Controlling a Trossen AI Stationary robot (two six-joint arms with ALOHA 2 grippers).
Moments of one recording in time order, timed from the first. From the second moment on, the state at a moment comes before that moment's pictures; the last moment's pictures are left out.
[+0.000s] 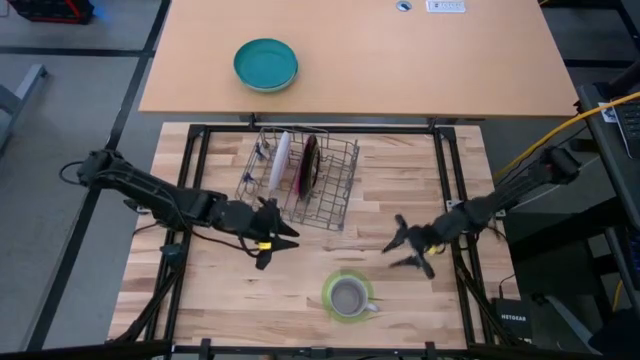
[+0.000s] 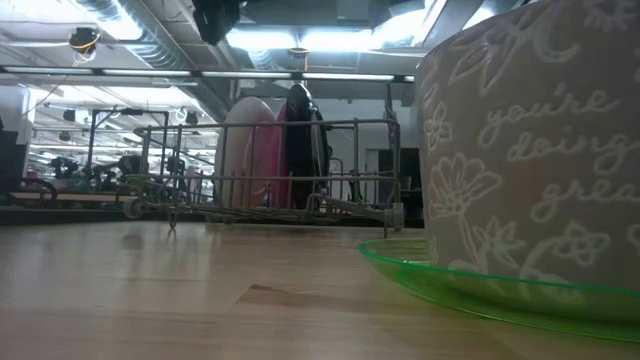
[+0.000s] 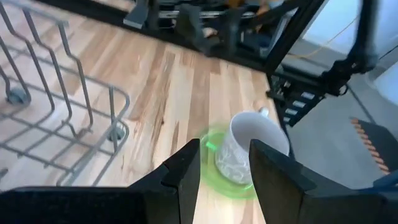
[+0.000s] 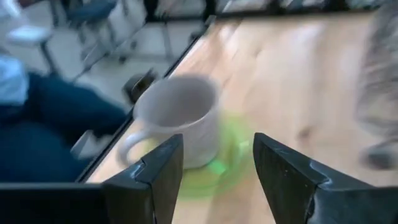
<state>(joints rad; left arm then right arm) -0.31 1.26 0.89 -0.04 -0.19 -0.43 0.51 0.84 0.29 0.23 0.02 0.21</state>
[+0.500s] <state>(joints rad) -0.32 1.31 0.89 -0.04 -0.19 -0.39 0.78 1.42 0.76 -0.05 0.16 0.48</state>
